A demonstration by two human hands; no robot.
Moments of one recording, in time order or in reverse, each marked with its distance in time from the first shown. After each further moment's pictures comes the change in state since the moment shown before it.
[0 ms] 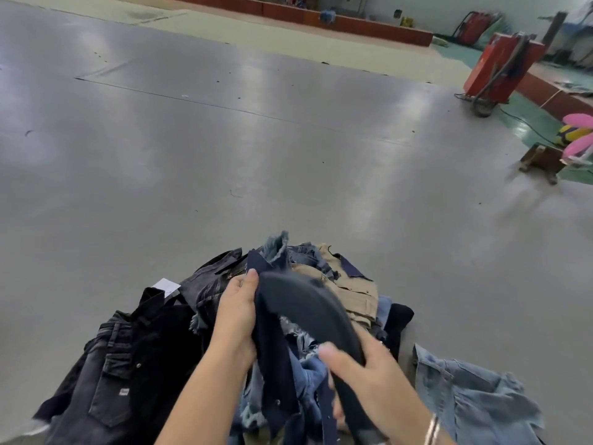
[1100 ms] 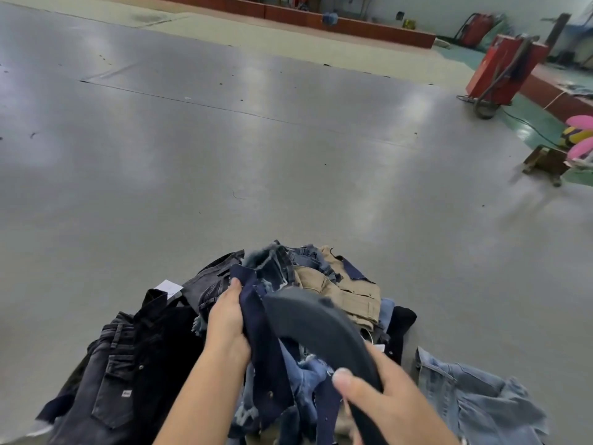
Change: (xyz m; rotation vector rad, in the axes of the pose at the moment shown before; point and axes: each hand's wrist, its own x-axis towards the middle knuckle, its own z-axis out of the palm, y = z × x) left_hand 0.015 0.000 -0.010 -0.265 0.123 -0.209; right_hand -0.010 0.020 -0.010 -0.128 0.018 -0.027
